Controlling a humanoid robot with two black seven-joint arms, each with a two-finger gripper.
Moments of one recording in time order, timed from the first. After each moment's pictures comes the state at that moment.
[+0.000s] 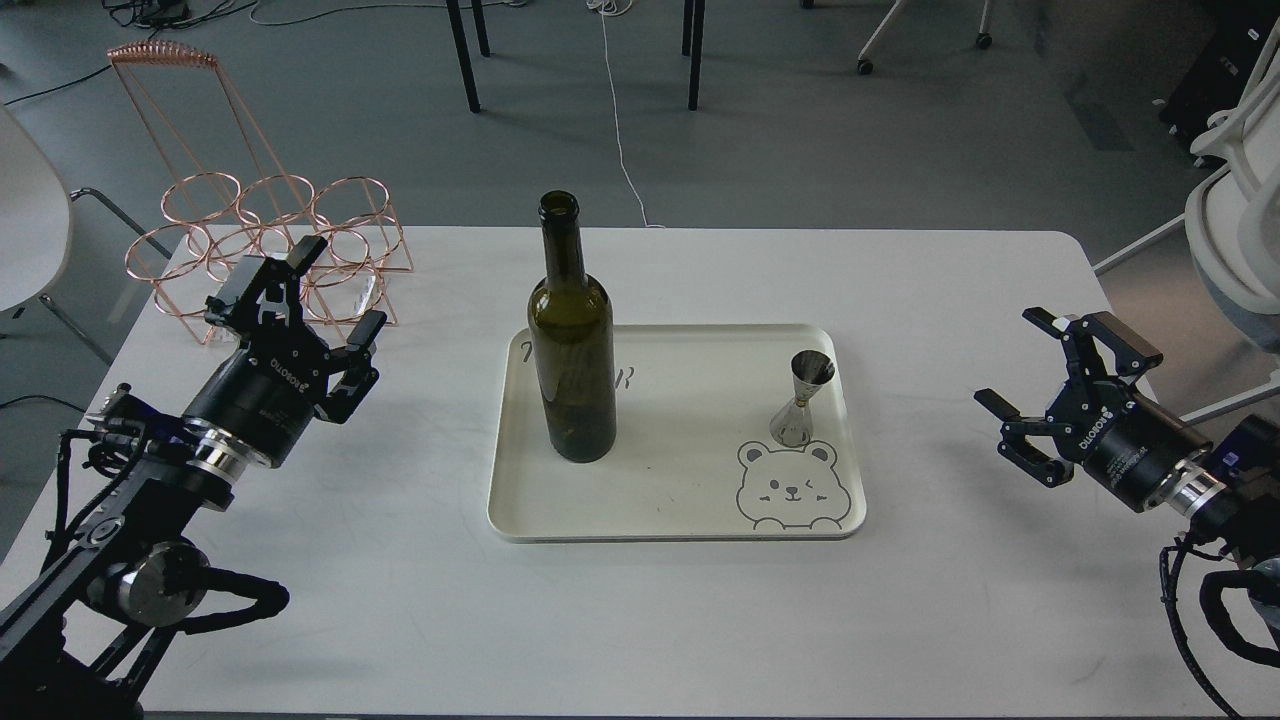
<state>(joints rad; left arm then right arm) -0.05 0.38 -1.25 -1.42 0.67 -0.24 -0.26 0.41 -0.85 0.45 1.18 -0.14 0.42 0.49</state>
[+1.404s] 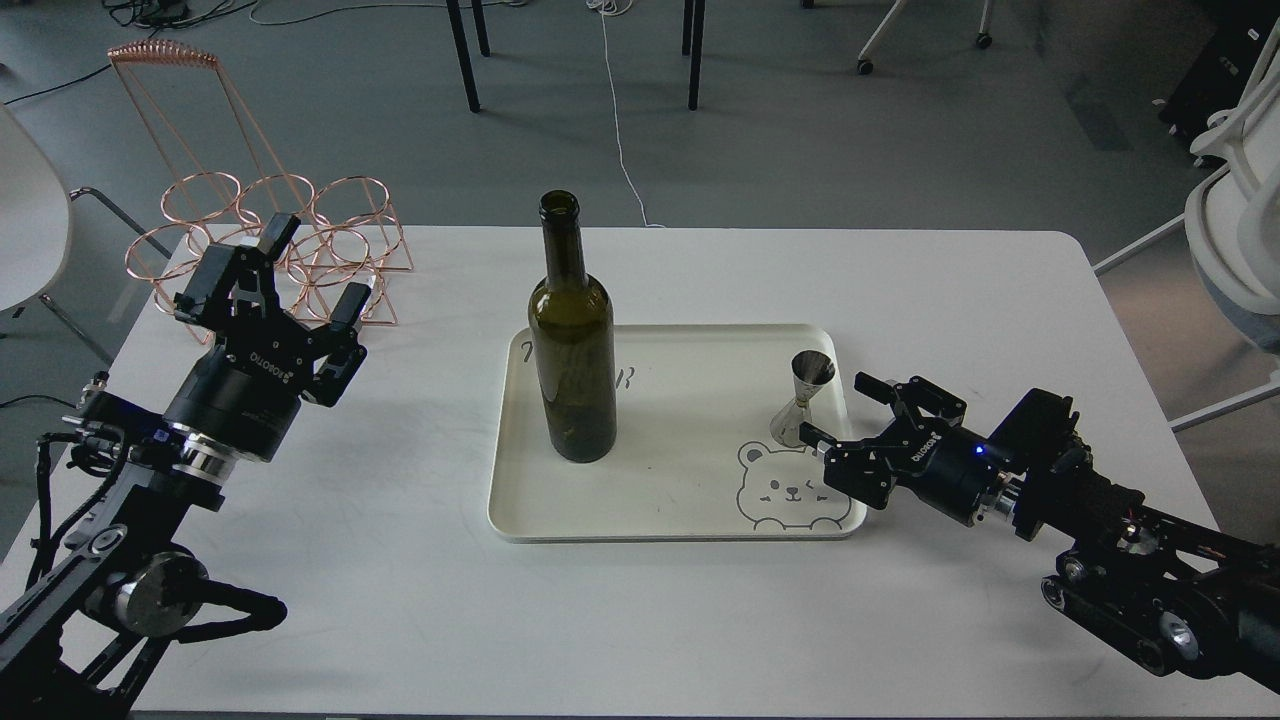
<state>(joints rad) -0.04 0.40 -1.24 -1.45 0.69 -0.25 -0.42 0.53 -0.44 0.39 0.87 -1.97 -0.49 0.49</state>
